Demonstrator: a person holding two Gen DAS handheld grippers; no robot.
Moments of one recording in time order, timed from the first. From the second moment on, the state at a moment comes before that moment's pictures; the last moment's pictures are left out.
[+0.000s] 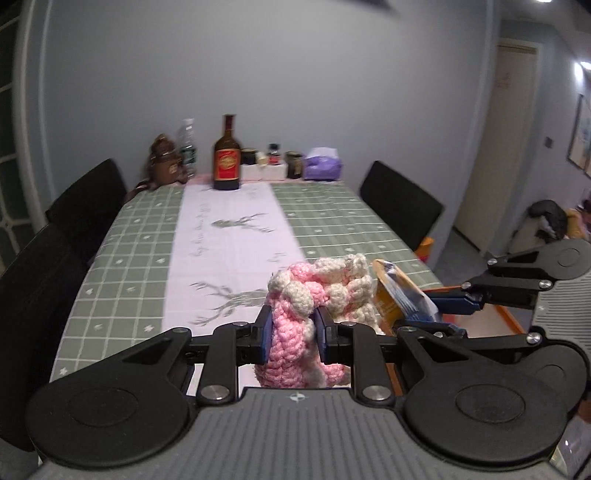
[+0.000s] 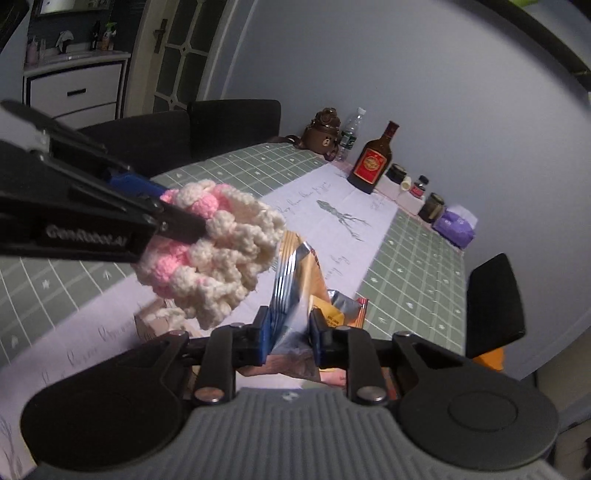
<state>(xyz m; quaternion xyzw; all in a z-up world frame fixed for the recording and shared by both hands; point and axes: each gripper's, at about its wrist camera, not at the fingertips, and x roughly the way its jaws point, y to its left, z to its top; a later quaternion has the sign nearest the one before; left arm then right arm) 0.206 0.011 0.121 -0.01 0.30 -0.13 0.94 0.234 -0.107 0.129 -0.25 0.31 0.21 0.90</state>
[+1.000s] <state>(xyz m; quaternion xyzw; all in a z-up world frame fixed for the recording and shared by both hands) 0.220 -0.197 0.028 0.17 0.42 -0.24 0.86 0.254 -0.282 0.018 -0.38 0.35 0.22 0.82</state>
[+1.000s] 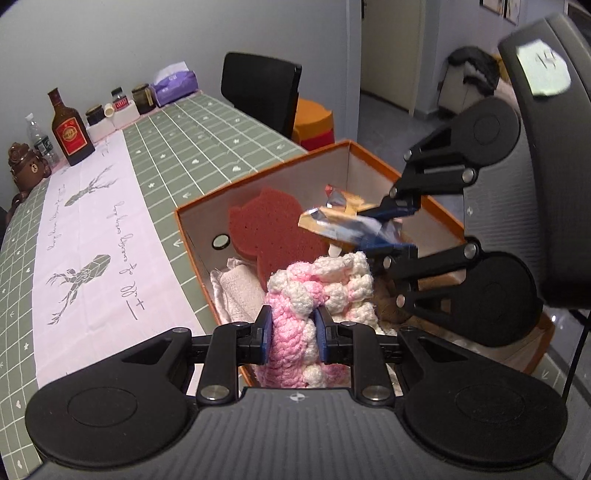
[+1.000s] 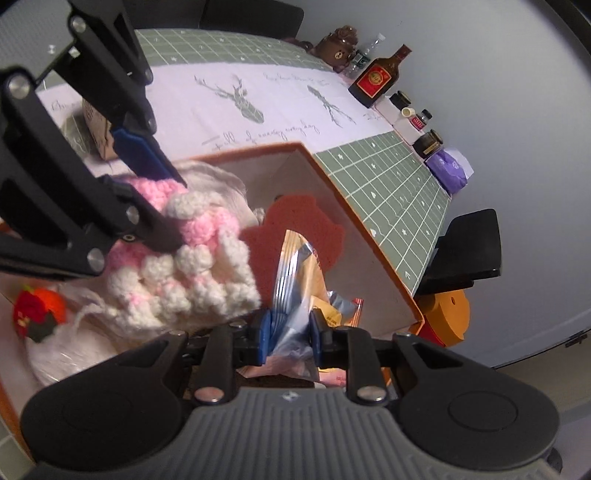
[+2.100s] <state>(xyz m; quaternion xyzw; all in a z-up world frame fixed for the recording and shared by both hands) 0.196 -0.205 0.024 0.25 0.42 -0.26 0.83 0.221 -0.286 0.038 -0.36 0.34 0.18 0.85</state>
